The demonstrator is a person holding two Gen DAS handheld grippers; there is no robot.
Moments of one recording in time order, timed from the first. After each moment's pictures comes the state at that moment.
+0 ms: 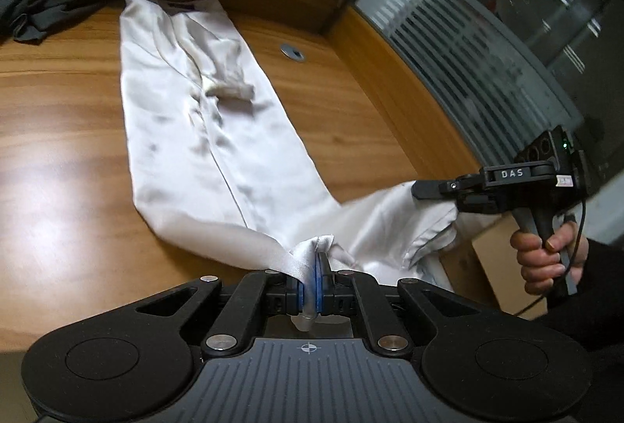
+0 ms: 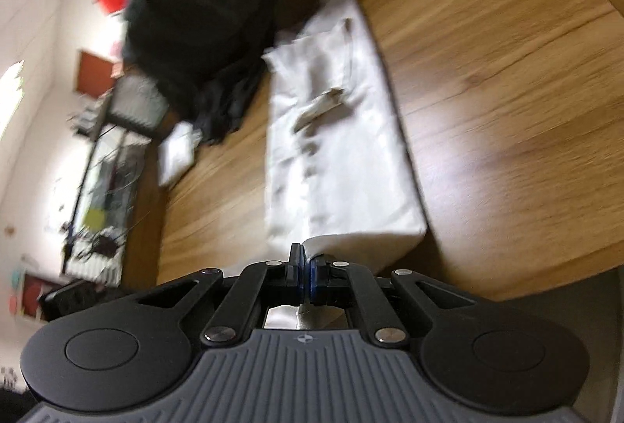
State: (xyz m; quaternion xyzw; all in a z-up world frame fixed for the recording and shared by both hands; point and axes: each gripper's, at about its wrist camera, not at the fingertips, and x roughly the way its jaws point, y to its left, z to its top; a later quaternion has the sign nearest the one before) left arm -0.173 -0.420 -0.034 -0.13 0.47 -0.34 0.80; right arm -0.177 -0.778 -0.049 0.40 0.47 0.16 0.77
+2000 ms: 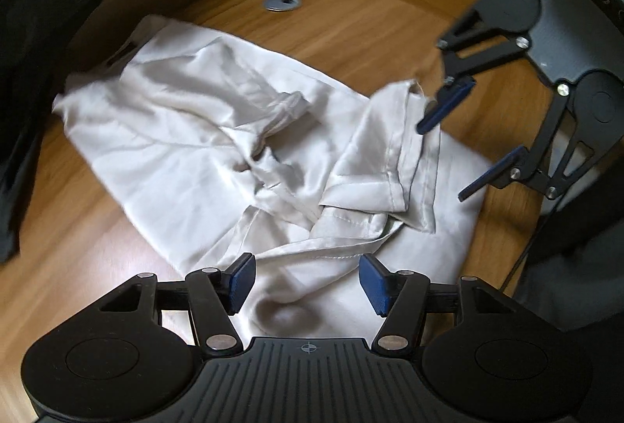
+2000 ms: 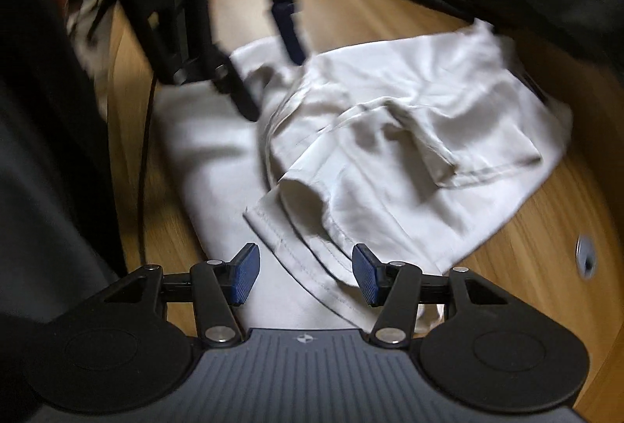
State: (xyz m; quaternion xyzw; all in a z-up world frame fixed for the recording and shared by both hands) left arm -0.038 -0.495 -0.082 0.24 0.46 -0.39 0.76; right arm -0.062 -0.616 -0.075 -0.32 0.46 0.39 0.73
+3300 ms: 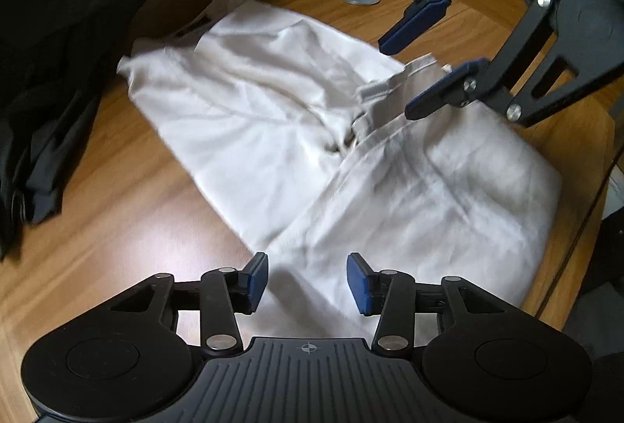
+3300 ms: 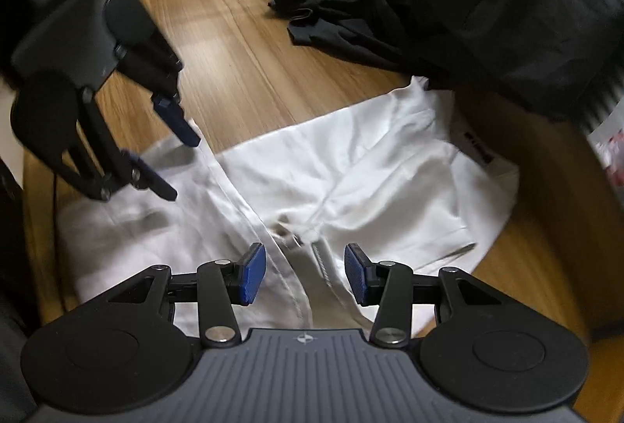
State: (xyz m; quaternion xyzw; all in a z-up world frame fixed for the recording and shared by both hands) left arm -0.018 -0.454 -0.094 0.19 0.47 -0.29 0.81; right arm 0.038 -0.590 -0.043 -0.29 0.42 0.34 0.79
